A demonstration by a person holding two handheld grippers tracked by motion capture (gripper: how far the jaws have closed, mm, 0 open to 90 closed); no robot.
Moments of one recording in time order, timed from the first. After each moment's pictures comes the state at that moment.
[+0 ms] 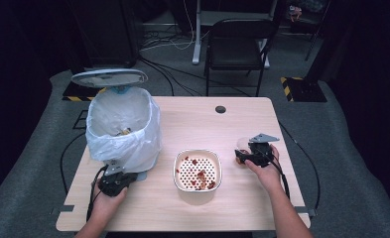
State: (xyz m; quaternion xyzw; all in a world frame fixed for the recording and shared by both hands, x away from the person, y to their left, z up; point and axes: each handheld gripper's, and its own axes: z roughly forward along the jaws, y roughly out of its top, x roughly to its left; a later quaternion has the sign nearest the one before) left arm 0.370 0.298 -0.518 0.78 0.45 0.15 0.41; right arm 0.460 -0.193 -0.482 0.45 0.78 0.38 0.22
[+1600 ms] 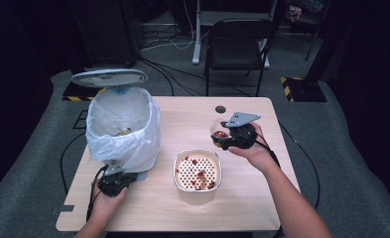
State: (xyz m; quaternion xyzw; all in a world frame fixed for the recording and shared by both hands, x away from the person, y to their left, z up) left arm 0.370 0.299 -0.517 0.78 0.45 0.14 0.41; right arm 0.459 -0.118 -0.373 0.22 0.84 0.43 0.23
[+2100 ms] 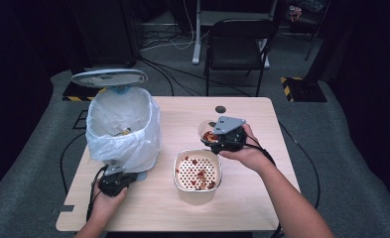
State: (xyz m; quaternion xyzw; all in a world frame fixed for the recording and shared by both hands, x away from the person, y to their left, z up) left arm 0.370 0.299 -0.517 0.78 0.45 0.14 0.41; right arm 0.442 -0.086 -0.360 0.12 0.86 0.40 0.27
